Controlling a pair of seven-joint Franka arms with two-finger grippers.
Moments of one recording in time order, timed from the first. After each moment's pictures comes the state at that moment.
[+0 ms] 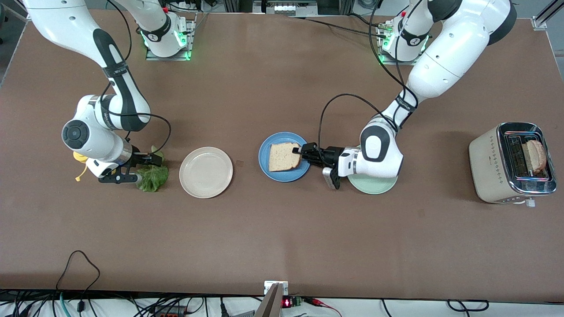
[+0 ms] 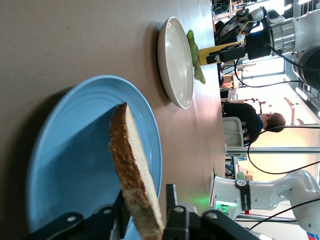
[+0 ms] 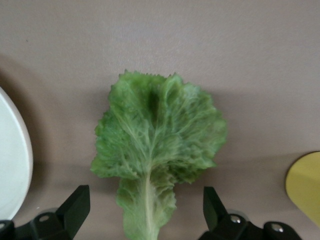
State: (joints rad) left arm -0.02 0.86 -0.45 -1.70 -1.14 2.19 0.93; right arm 0.13 0.45 -0.08 -2.05 0.07 2.42 -0.03
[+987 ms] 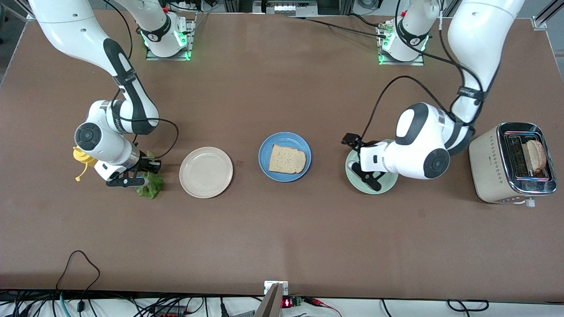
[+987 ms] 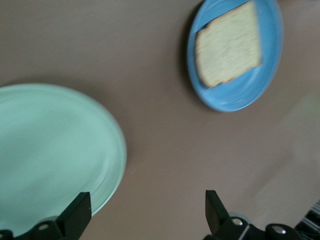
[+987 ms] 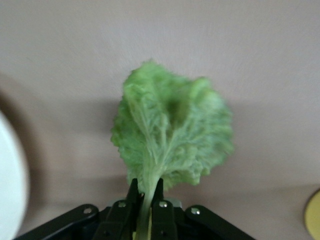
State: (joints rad) left arm 0.01 0.55 -0.37 -1.61 -0.15 1.81 0.29; right arm 0.15 0.47 -0.08 -2.02 0.07 2.49 -0.03
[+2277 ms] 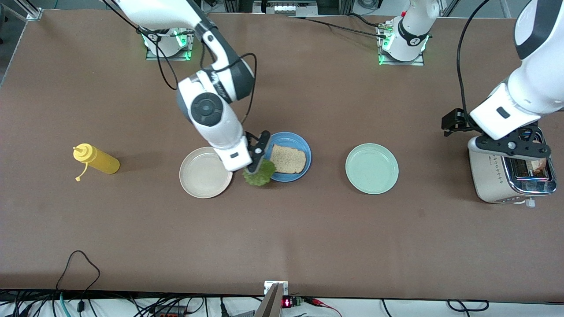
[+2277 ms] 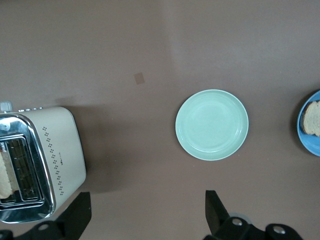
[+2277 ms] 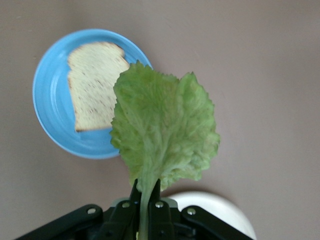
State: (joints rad) left arm 0.20 0.18 -0.37 -1.47 0.10 1.60 -0.04; right arm 0.63 0.65 -0.03 -1.38 0.09 2.08 -0.73
